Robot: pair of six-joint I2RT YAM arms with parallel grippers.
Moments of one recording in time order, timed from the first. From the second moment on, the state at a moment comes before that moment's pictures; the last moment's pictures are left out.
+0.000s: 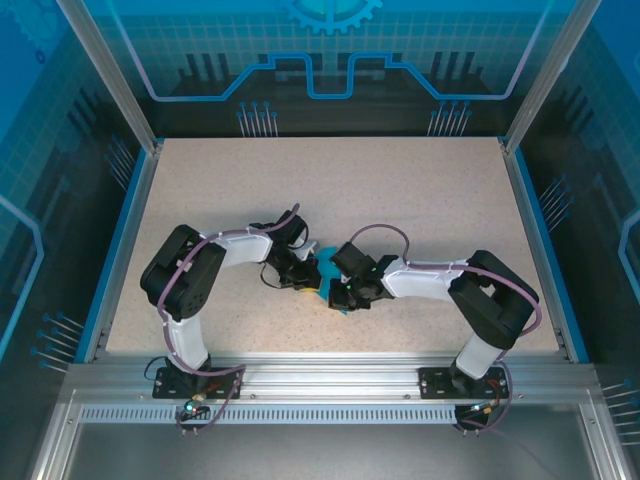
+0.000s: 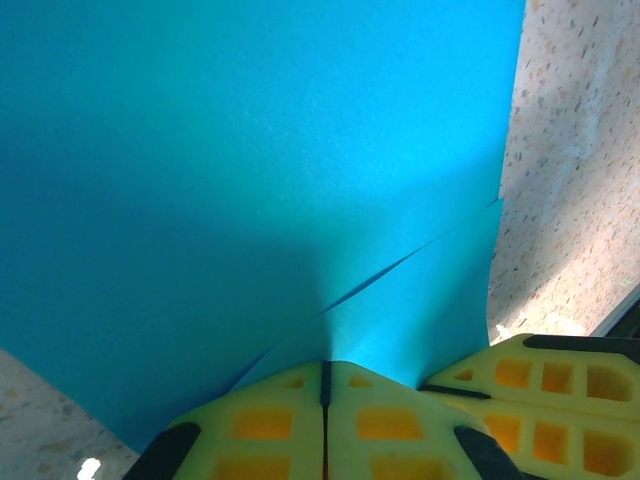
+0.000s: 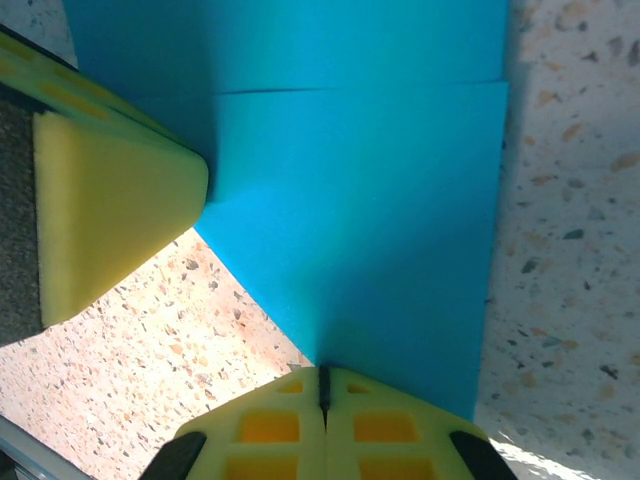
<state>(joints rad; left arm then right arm) -0.51 1.86 1.01 -0.50 0.61 -0.45 0.84 1.68 0.84 -0.33 -0.24 0.90</state>
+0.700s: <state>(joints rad) -0.51 1.87 1.03 -0.52 0.60 -0.45 0.86 1.56 0.70 -0.32 -0.23 0.96</state>
